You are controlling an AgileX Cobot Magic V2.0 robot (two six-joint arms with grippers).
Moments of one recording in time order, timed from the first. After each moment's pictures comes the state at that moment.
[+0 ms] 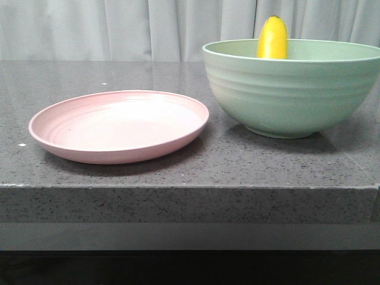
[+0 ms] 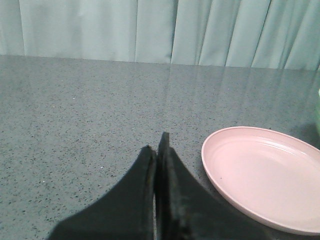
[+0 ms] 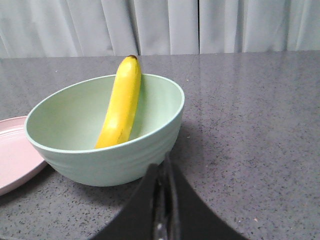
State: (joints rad) left arm -0.19 0.19 -0.30 -0.07 0.30 -0.01; right arm 0.13 0.19 -0.30 0.27 0.30 -0.12
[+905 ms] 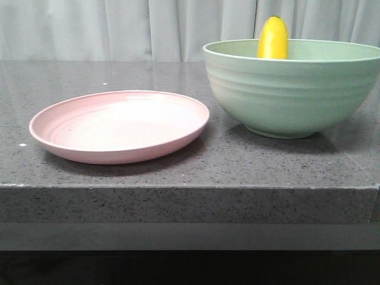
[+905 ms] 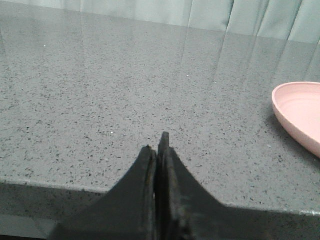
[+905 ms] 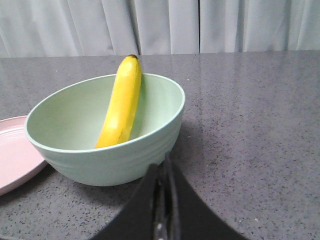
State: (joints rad) left arm -0.02 0.00 0.01 -0.10 0.23 -0.01; right arm 0.13 0.19 -0.30 0.27 0.30 -0.12
